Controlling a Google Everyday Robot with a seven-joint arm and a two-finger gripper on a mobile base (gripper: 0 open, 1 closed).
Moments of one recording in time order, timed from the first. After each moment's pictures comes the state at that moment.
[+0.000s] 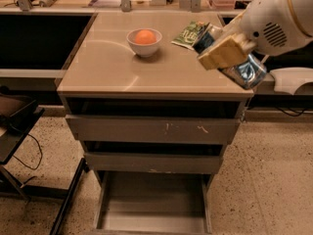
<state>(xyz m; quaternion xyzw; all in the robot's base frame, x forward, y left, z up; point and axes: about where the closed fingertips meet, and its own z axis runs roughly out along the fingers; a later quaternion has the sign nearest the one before) 0.490 -0.122 1.017 -0.46 0.79 0.07 0.39</state>
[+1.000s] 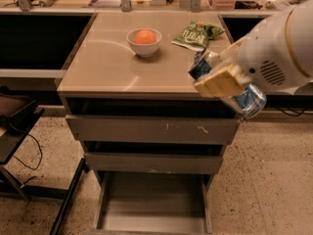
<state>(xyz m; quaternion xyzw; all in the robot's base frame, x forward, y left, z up) 0.441 -0.107 0.996 -0.45 0.80 0.07 0.39</state>
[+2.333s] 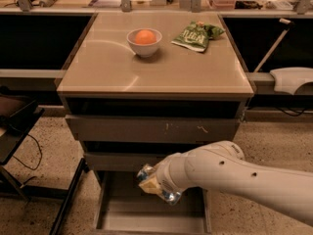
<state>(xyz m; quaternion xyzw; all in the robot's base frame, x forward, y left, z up) 0.433 0.009 0.628 -0.44 0.84 0.18 0.26</state>
